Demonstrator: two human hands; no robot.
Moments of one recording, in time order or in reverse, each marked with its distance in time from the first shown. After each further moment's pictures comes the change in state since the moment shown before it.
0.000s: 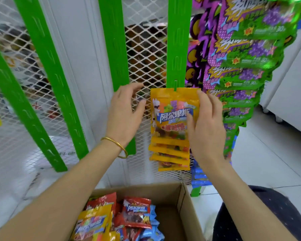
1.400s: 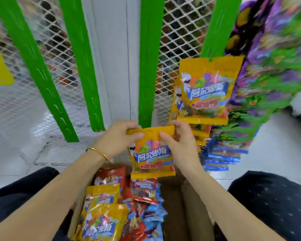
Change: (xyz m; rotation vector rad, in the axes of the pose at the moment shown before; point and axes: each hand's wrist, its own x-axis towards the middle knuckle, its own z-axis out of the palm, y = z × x) left_hand -0.078 -0.072 -0.033 0.043 -0.567 -0.395; right_hand -0.089 -0.037 0.049 0.791 -0.597 0.545
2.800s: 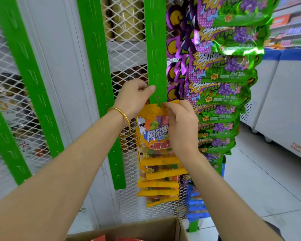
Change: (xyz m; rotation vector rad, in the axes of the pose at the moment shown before) left_hand 0.110 0.207 -0.050 -0.107 0.348 0.318; right_hand 0.101 -0.116 -0.087 -0.526 0.550 -0.671
